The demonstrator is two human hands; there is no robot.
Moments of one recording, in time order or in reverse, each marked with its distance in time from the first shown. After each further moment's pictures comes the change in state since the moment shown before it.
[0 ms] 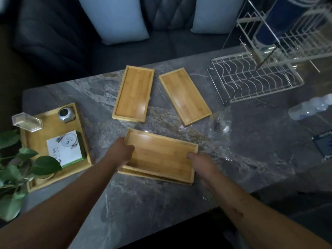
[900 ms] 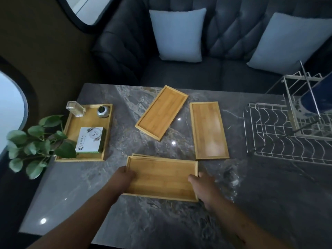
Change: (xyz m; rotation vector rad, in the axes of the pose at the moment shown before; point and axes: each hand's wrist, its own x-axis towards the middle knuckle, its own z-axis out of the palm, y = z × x) left_hand -0.073 -0.005 0.032 -0.371 0.135 -0.327; right_hand 0.061 -0.054 -0.031 -0.591 -0.302 -0.205
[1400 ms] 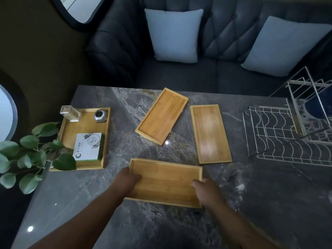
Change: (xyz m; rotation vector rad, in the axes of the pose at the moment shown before) left_hand 0.028 0.007 -0.008 -0.038 -0.076 0.029; right_hand -0.002 -0.012 0.016 0.042 0.100 0.108
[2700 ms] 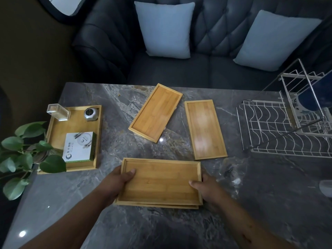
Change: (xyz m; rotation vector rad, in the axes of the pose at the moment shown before) left_hand 0.016 -0.022 -0.015 -0.320 -0.221 0.012; right_hand 0.015 0.017 -0.013 0.136 -0.169 -0.039
